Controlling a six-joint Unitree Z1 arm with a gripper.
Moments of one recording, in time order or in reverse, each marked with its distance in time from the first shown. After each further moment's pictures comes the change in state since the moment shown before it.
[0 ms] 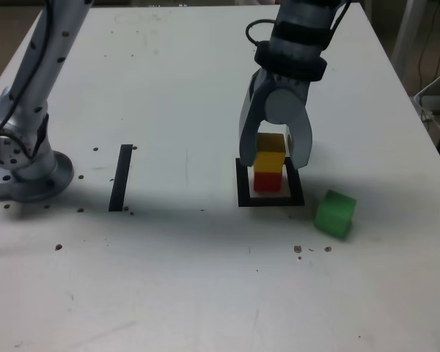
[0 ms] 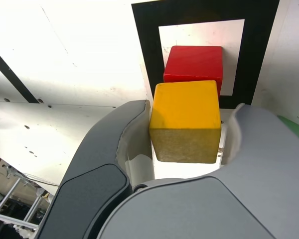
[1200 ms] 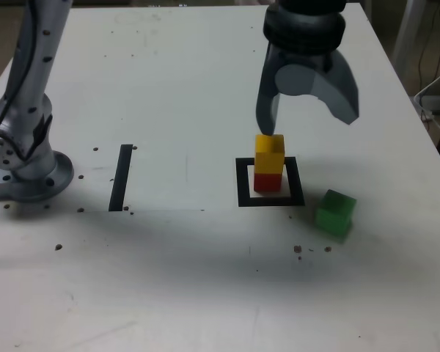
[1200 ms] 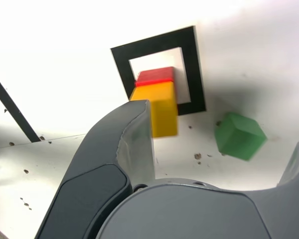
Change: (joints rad) arm -0.159 -0.082 -0.168 0.042 0.290 -0.061
